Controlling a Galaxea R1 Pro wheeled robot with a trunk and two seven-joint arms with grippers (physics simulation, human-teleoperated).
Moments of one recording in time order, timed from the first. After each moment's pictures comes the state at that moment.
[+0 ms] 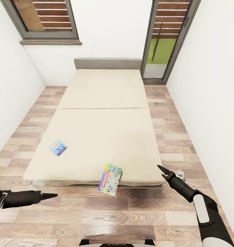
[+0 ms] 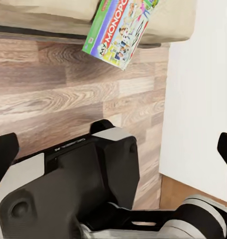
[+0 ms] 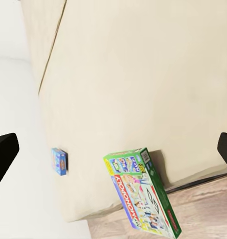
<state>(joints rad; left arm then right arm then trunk) -0.52 0.46 0.27 -0.81 -0.18 0.71 -1.41 -0.46 -0.01 -0.53 -1.04 -0.50 0.70 0.66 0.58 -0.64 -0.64</state>
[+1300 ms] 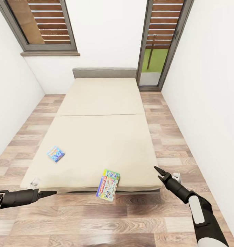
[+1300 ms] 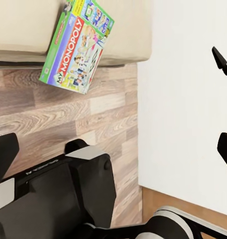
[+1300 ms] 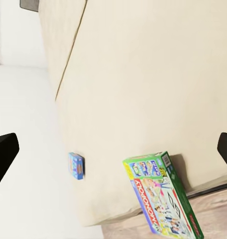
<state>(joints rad) -0.52 0.45 0.32 -0.81 -0.17 0.74 -1.52 -0.46 0.03 -0.53 -1.02 -0.50 0.69 0.66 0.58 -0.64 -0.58</state>
